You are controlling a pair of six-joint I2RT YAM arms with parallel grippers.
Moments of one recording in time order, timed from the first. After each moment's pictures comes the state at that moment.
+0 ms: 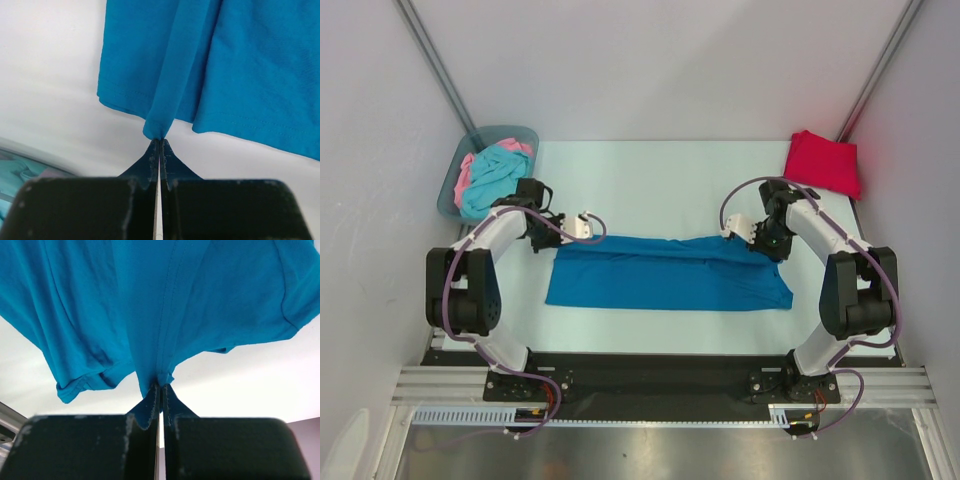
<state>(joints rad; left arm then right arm) -0.06 1.65 1.13 -0.73 0.29 1.40 0.14 1.65 1.21 -0.99 -0.02 -1.16</state>
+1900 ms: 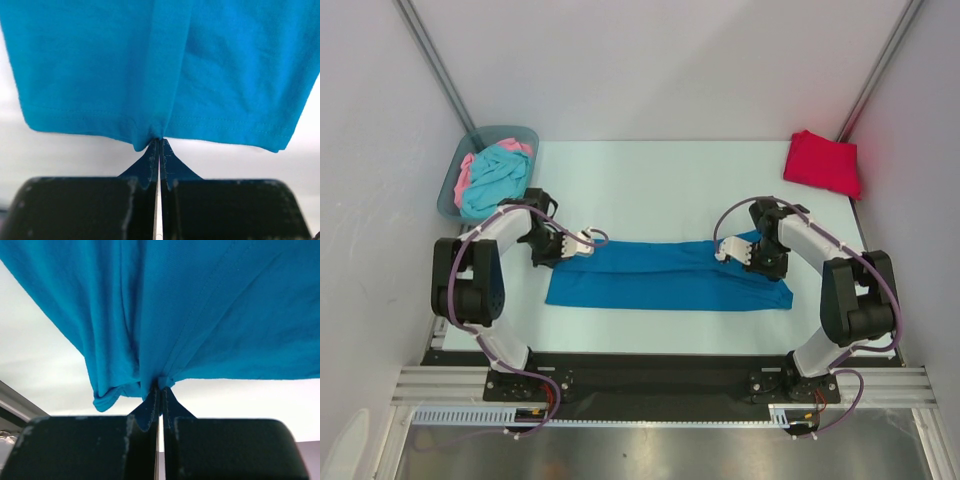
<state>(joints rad) -0.07 1.72 1.13 -0.91 0.28 1.47 0.21 1.61 1.06 -0.98 0.02 -1.16</state>
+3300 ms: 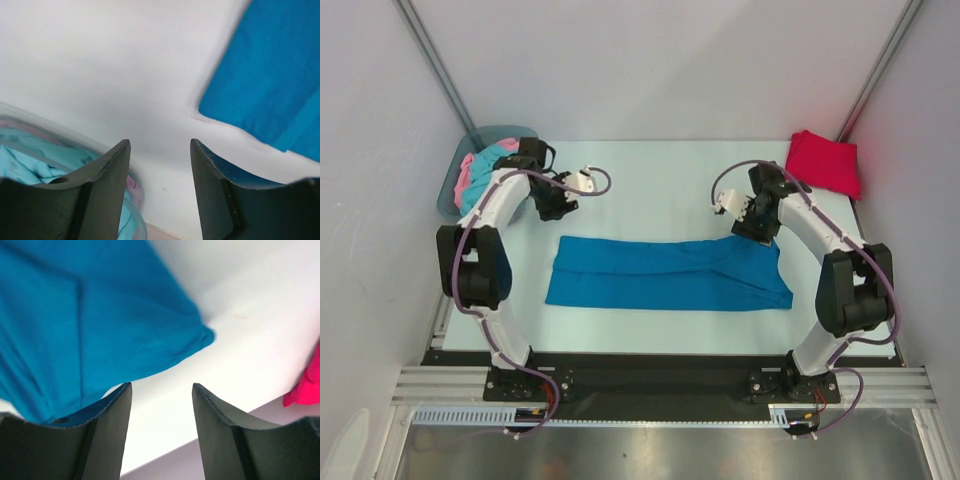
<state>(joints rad) -0.07 1.86 1.59 -0.92 0.30 1.28 0.22 1.66 1.28 -0.84 0.05 -1.00</state>
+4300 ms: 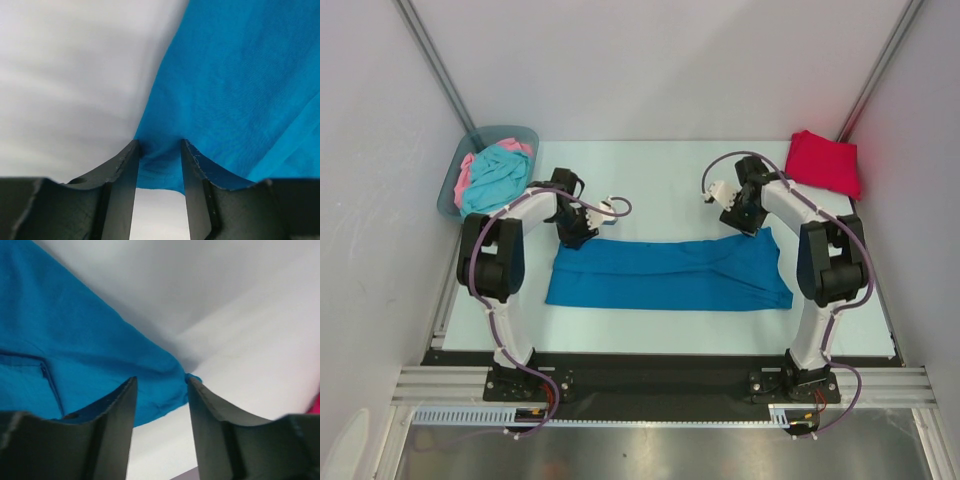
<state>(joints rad) -0.19 1.95 1.37 -0.76 0.27 1.10 0.23 1.90 1.45 -0.75 0.02 -0.87</state>
